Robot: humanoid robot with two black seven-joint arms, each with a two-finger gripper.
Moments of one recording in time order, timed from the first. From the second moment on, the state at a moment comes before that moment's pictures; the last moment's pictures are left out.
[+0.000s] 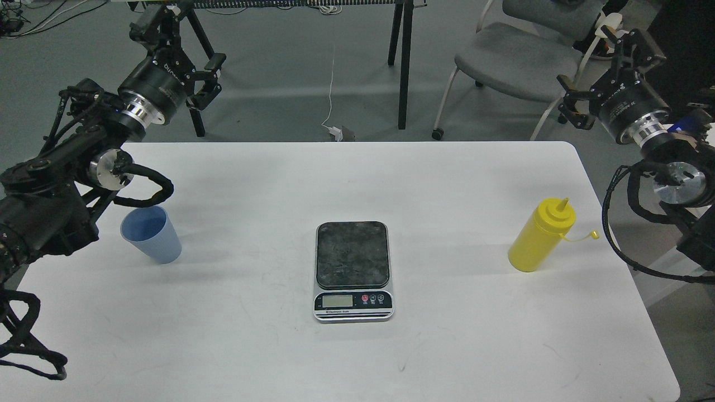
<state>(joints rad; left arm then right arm) -0.99 0.38 -0.43 -0.56 0.11 -0.41 -0.49 0.94 -0.48 0.40 0.50 0.16 0.49 0.35</state>
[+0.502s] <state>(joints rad) -0.99 0.41 -0.41 -0.57 0.12 -0.46 -0.49 0.94 -0.47 0.40 0.51 0.15 0.49 0.35</state>
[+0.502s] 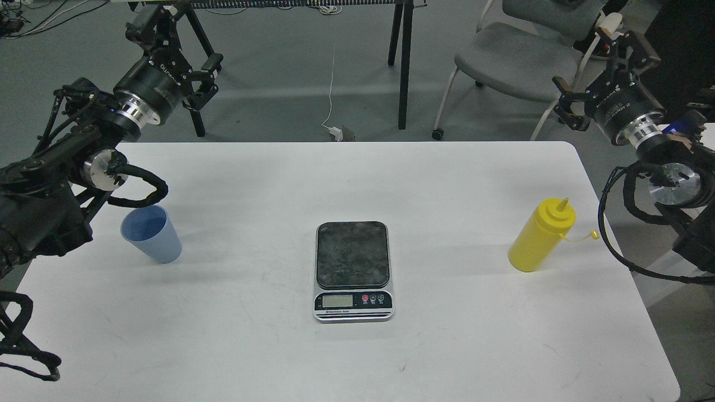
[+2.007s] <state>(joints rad) -0.78 0.85 -0.16 -0.77 1.44 -0.17 -0.49 0.93 -0.47 0.40 0.52 0.15 0.49 0.36</state>
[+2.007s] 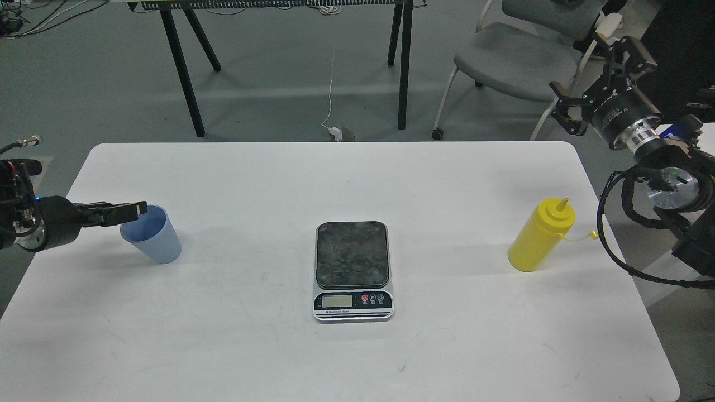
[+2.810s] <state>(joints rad) -0.72 0.77 -0.12 -0.71 1.46 -0.11 -0.49 0.92 -0.48 0.40 0.55 0.15 0.49 0.36</state>
